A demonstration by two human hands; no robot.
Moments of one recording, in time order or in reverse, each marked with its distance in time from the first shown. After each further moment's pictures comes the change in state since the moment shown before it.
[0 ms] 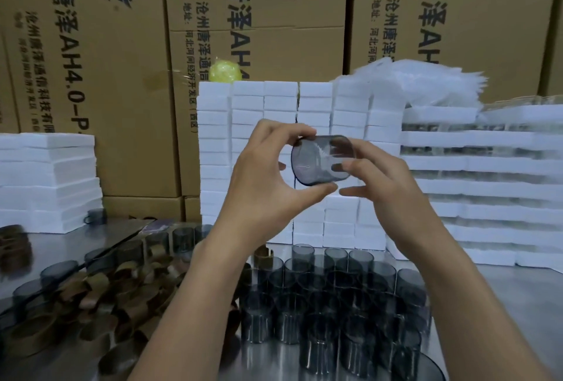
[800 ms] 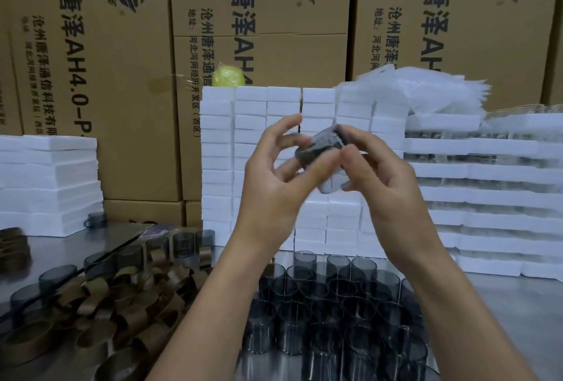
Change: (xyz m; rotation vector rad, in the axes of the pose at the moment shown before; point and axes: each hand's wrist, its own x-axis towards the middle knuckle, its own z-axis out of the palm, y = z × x) left_hand 0.000 0.012 0.013 -0.763 0.137 -0.265; right_hand -0.006 -0.017 0.021 0.072 0.072 -0.192
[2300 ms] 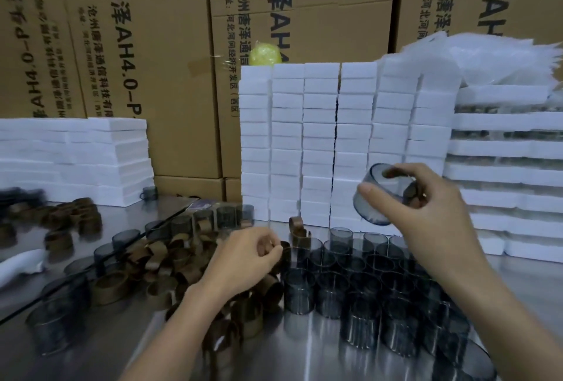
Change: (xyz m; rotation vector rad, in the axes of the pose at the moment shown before) left_hand -0.082 -0.088 -0.159 1.210 -0.251 -0.430; right_hand -0.050 0.018 0.000 -0.295 0.082 0.285
